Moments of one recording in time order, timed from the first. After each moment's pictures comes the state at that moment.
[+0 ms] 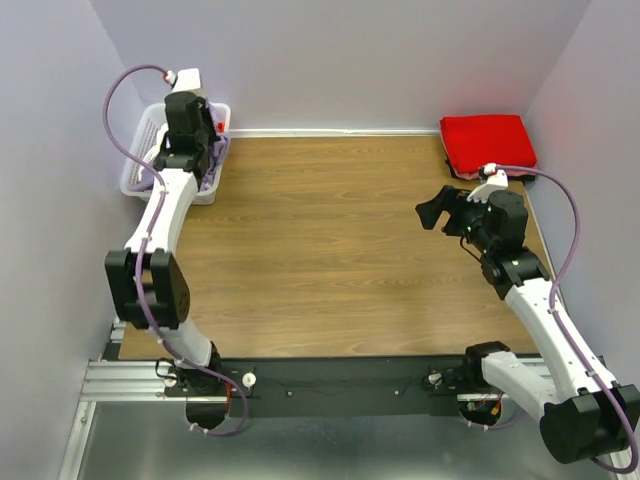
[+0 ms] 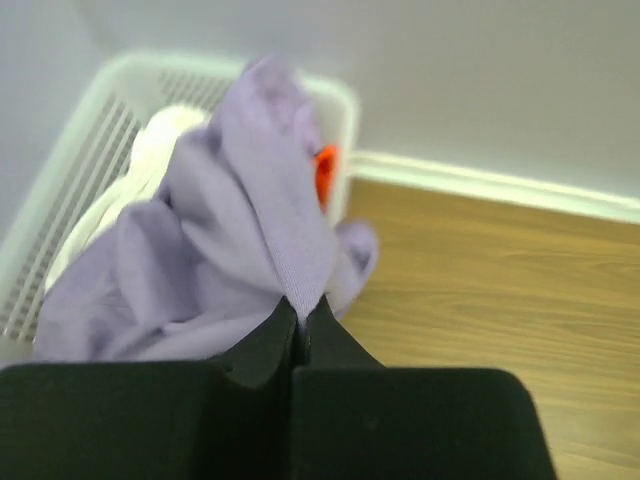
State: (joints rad) left arm 0.00 1.70 1.53 -0.13 -0.14 -0.11; right arm 0.18 0.93 0.78 -0.16 -0.13 0.36
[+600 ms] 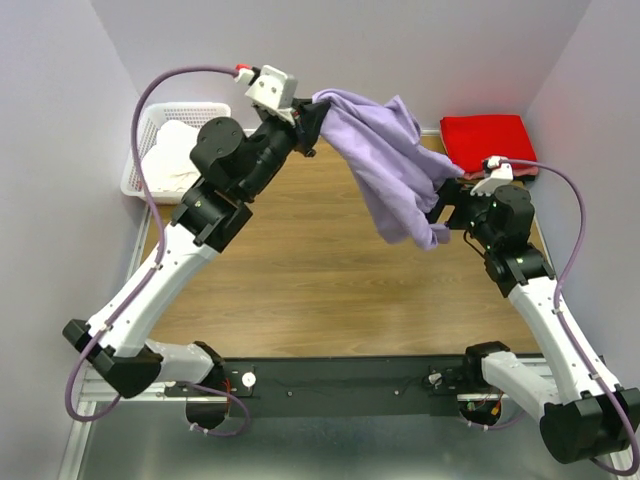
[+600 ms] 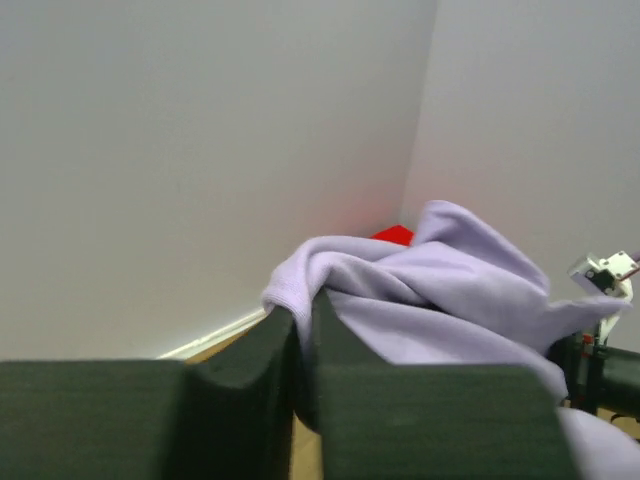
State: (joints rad) left arm -0.68 1.31 1.61 -0.03 -0.03 -0.05; right arm 0.18 0.93 0.83 -0.17 -0.12 0.31
